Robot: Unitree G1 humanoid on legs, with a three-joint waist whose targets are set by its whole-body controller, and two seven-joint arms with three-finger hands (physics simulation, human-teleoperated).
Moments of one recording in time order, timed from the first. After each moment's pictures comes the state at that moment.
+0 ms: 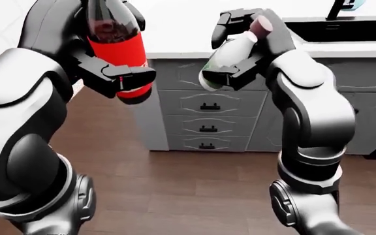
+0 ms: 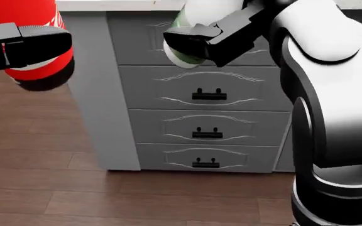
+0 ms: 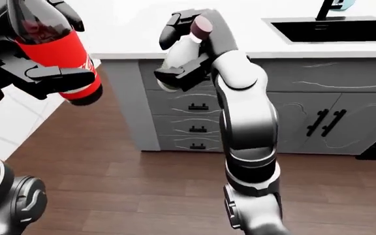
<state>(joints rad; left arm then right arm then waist) -1.04 0.47 0.16 -0.66 -0.16 1.52 -0.14 -1.02 -0.15 0.00 -0.33 -0.19 1.11 0.27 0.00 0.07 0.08</state>
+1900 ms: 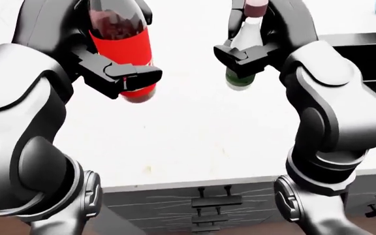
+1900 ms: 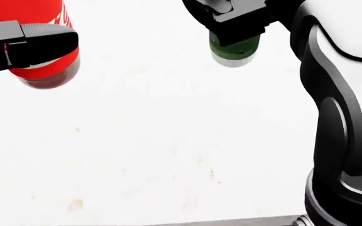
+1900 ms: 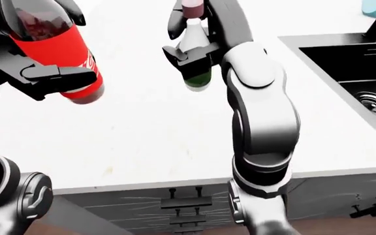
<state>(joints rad) -1.09 0.43 0.12 -0.72 0.01 1.55 -0.28 -1.04 -0.19 -0.04 -0.42 -0.11 1.15 0.22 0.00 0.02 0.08</state>
